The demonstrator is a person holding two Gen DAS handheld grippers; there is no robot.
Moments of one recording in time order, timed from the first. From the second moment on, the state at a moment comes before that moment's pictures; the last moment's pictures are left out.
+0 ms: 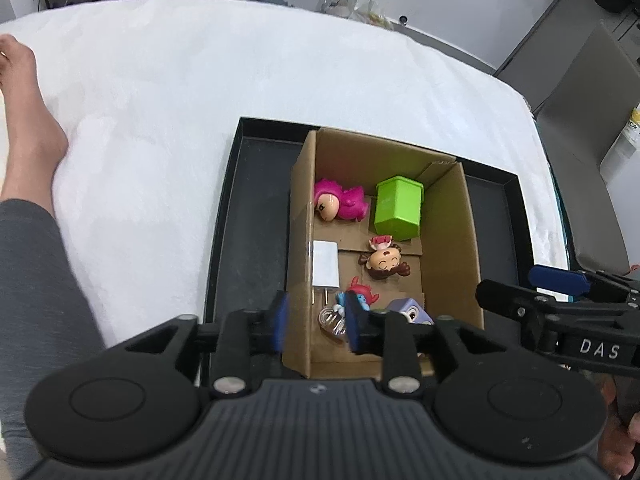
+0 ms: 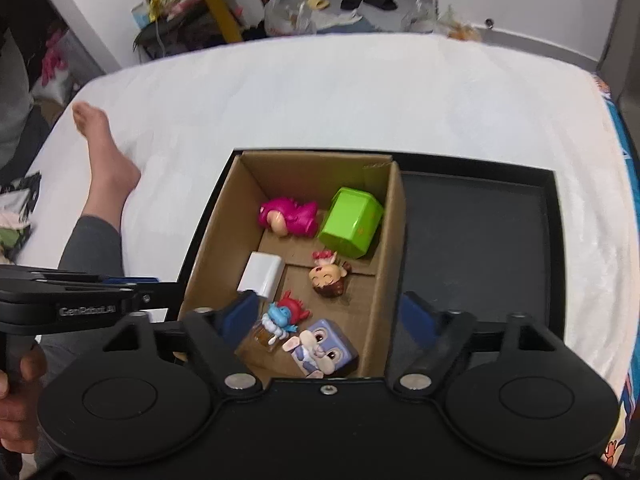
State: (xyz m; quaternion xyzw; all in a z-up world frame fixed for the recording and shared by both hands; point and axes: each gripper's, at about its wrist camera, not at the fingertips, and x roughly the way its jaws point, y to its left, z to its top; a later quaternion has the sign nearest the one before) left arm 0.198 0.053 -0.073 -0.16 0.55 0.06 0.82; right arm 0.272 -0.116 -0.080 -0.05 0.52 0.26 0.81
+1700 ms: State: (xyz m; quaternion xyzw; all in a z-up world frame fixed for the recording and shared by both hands) left arm 0.091 0.032 0.046 -0.09 0.45 0.03 0.89; right arm 0.188 -0.191 -0.011 0.05 0.43 0.20 0.88
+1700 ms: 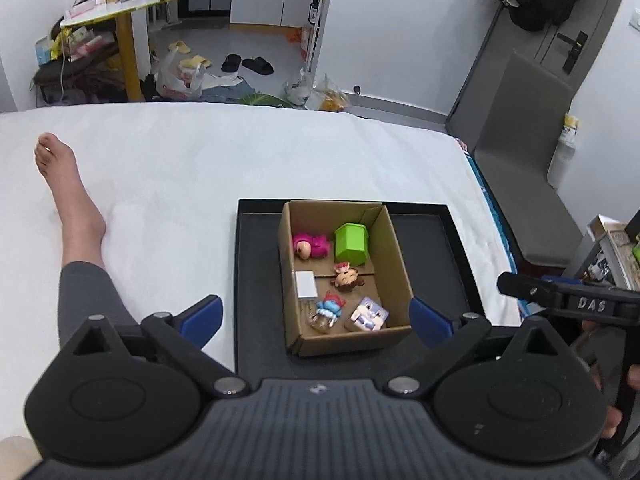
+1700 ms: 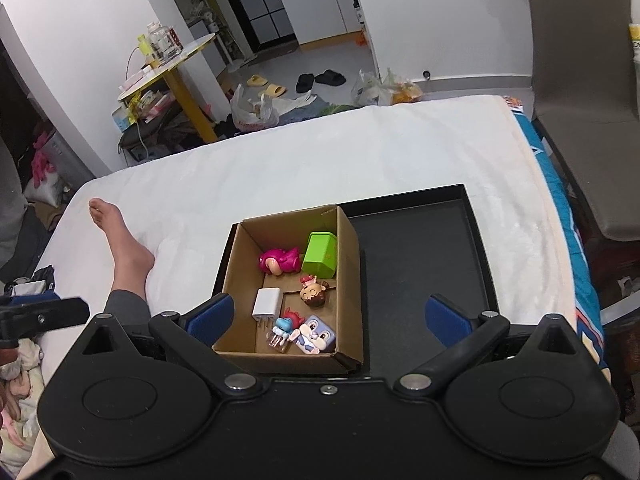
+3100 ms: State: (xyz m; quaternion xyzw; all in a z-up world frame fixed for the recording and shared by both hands) left arm 0.014 0.020 0.003 -0.09 0.45 0.04 0.89; right arm 0.114 -0.203 -0.030 0.04 0.43 0.18 0.88
